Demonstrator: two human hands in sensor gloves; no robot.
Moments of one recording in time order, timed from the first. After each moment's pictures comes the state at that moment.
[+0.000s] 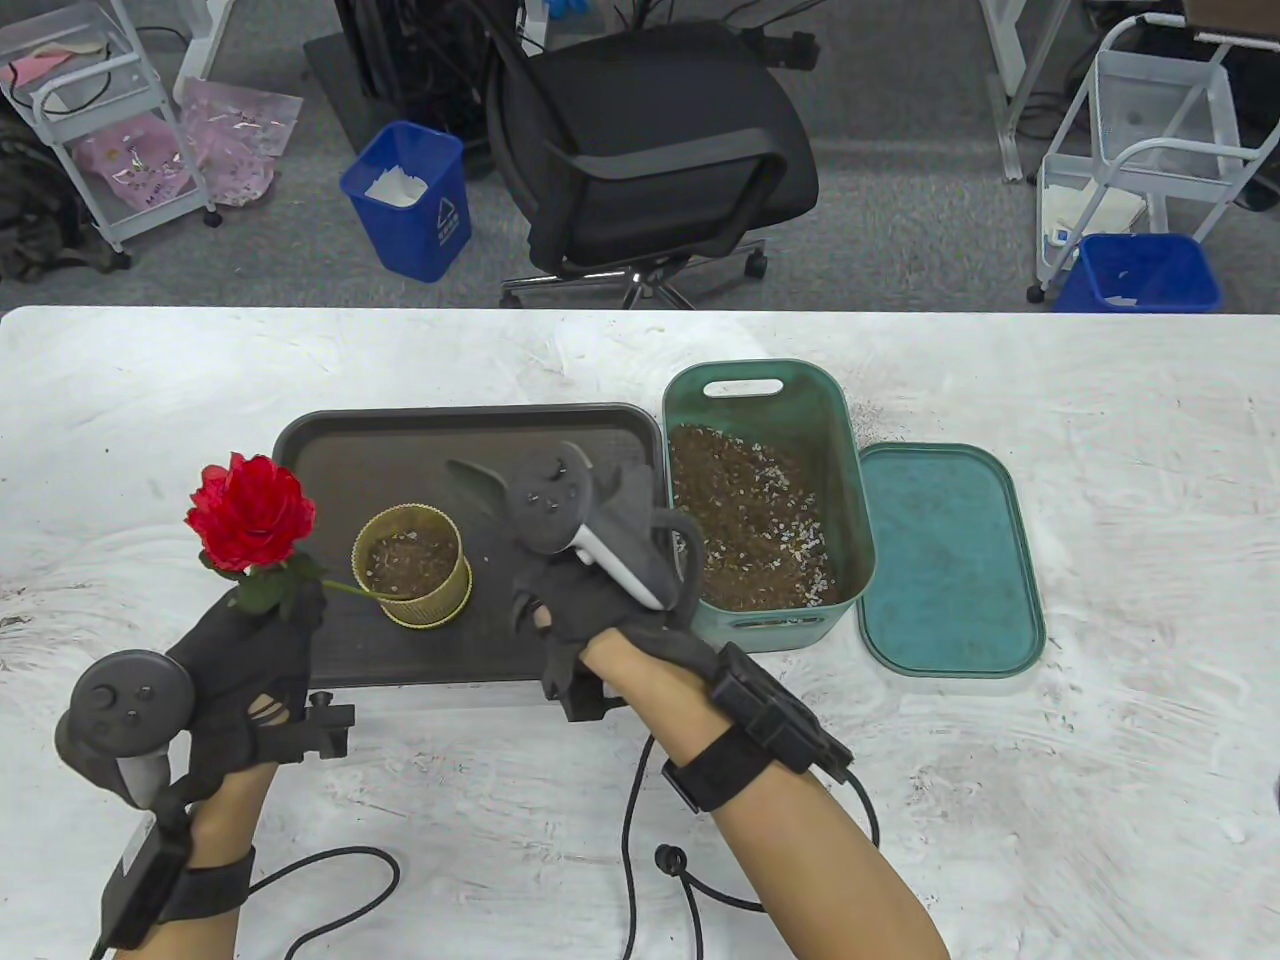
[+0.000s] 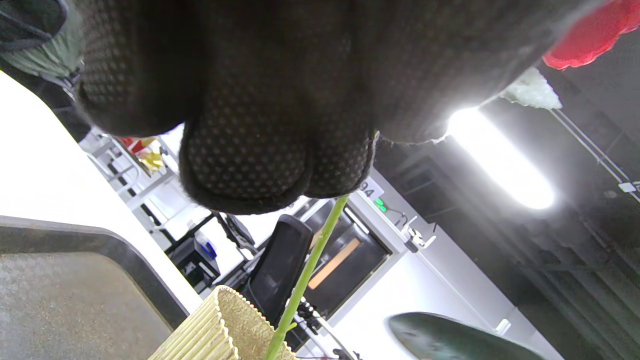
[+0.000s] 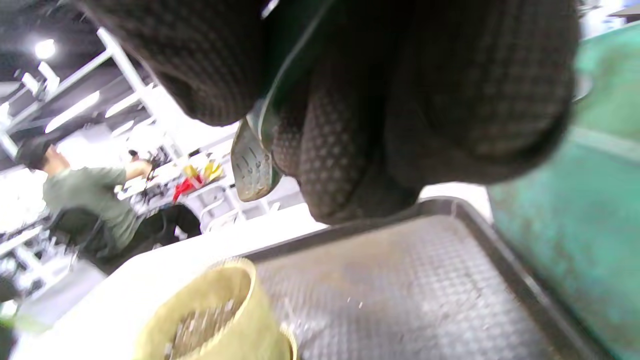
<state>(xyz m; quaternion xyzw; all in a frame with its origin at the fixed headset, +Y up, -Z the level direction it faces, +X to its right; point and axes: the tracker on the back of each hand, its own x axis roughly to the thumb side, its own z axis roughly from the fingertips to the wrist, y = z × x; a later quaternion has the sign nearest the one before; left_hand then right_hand) -0.358 -0.662 -0.202 0.24 0.06 0.41 0.88 -0.027 -0.559 -0.281 0.04 0.06 0.97 0.25</state>
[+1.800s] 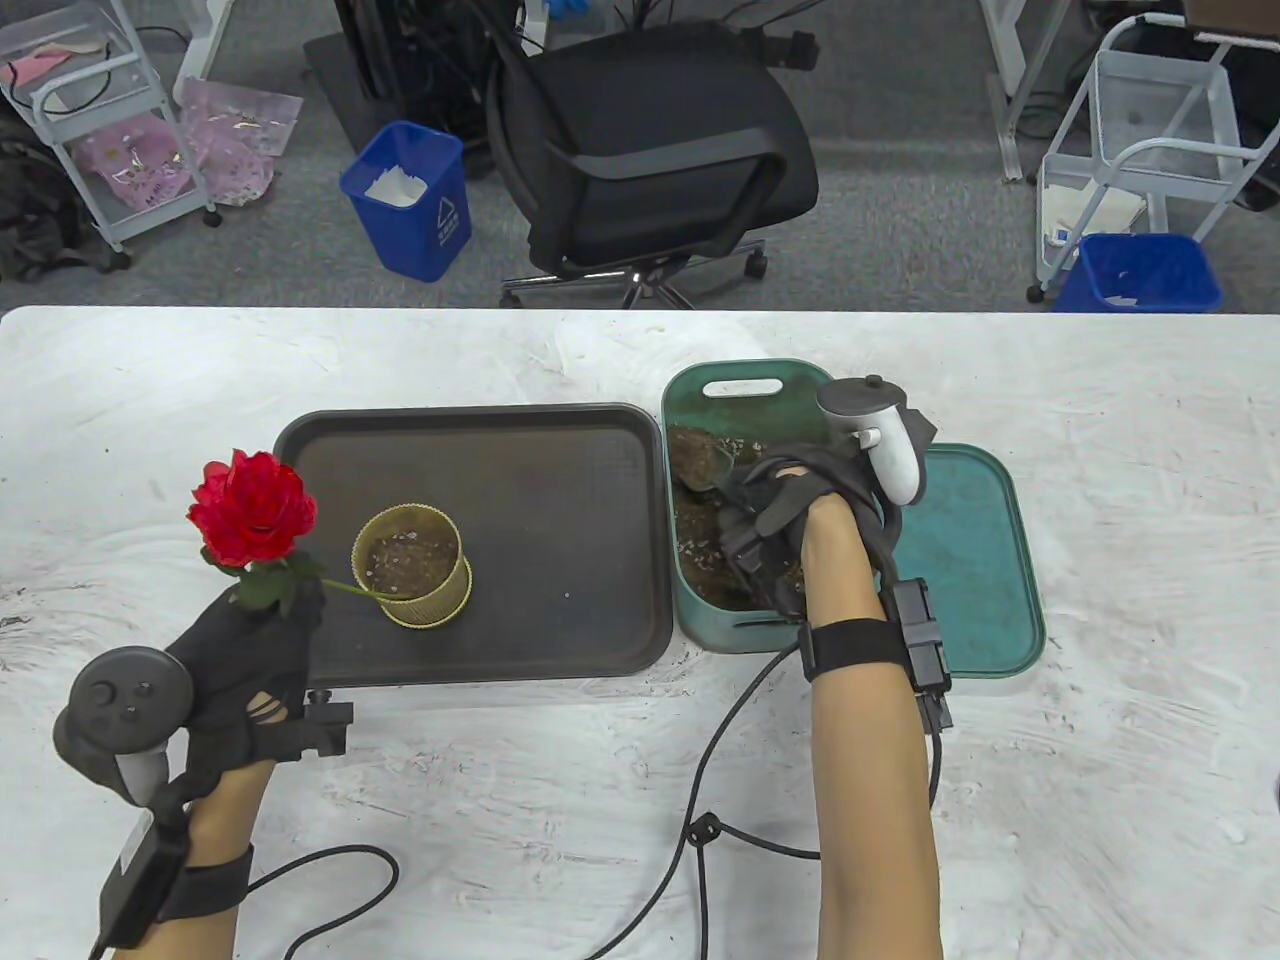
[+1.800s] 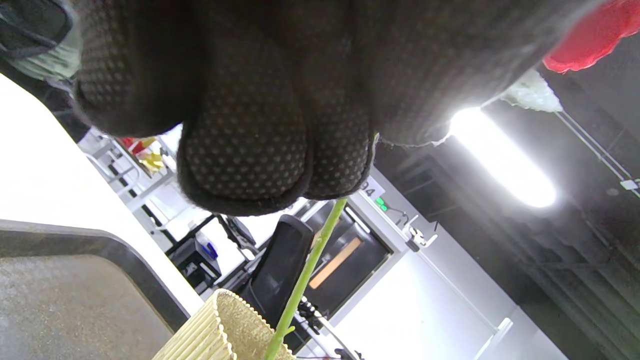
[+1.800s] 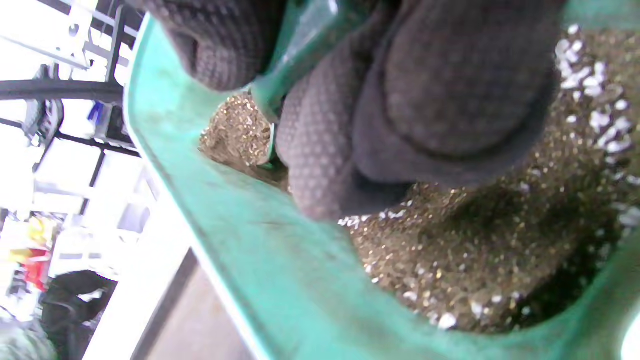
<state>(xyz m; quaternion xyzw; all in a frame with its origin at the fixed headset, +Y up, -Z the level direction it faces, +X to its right) -0.360 -0.662 -0.204 0.24 0.06 0.40 0.88 0.140 -0.658 -0.370 -0.21 0.33 0.78 0.49</state>
